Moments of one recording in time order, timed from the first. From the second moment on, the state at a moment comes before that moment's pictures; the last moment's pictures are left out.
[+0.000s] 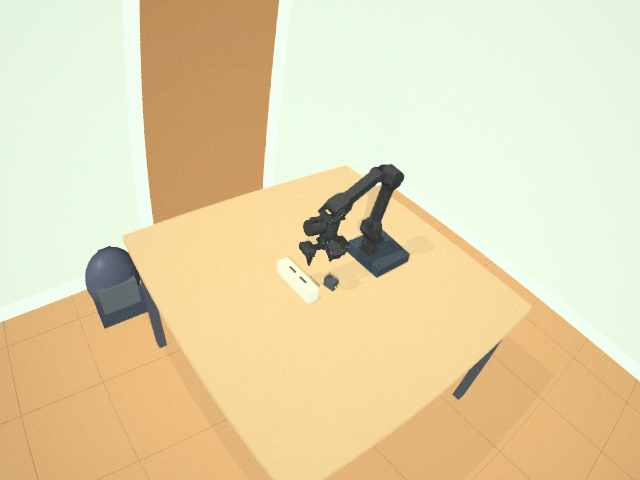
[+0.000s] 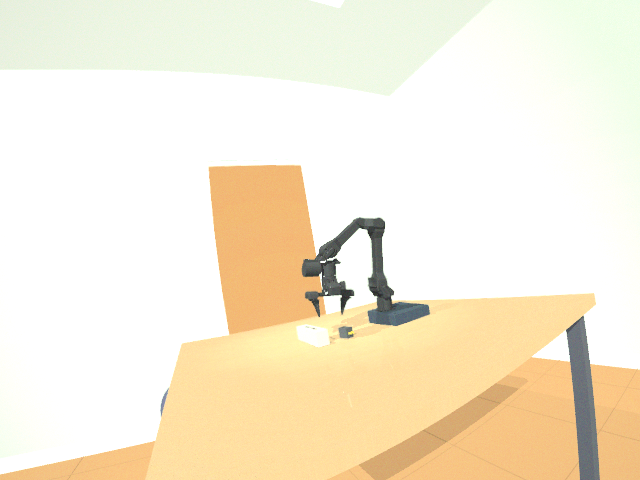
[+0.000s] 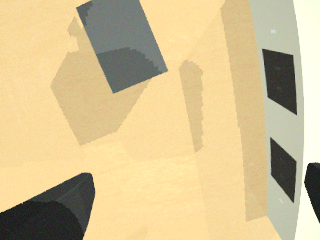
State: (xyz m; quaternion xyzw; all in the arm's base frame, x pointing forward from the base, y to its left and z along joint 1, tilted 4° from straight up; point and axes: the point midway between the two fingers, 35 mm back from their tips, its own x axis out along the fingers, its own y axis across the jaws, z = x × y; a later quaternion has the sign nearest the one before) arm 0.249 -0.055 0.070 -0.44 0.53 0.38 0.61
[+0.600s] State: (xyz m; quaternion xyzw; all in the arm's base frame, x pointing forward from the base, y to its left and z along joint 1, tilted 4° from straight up) arm 0.244 -0.003 0.062 -0.49 0.50 0.47 0.53
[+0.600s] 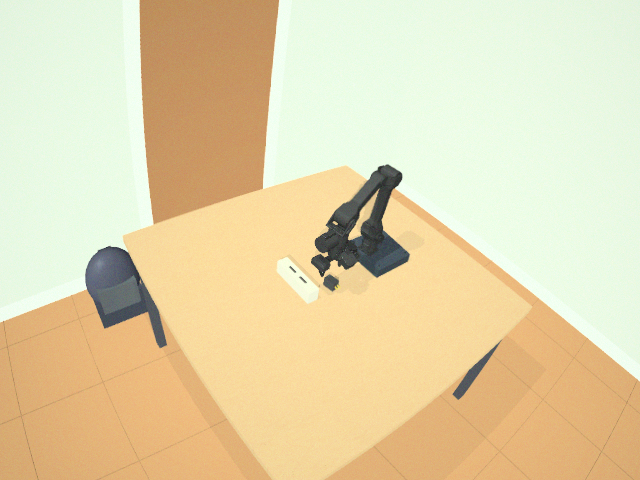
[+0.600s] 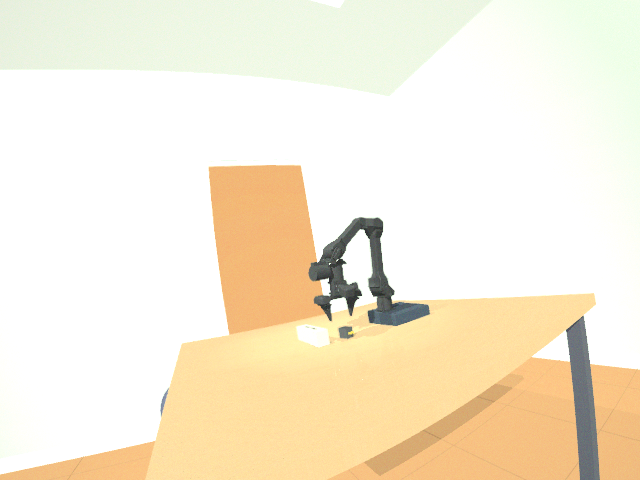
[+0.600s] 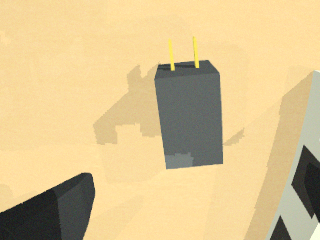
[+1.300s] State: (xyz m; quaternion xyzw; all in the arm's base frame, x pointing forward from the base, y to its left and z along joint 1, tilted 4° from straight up) arm 0.246 0.007 0.045 -0.51 0.49 0.49 0.51
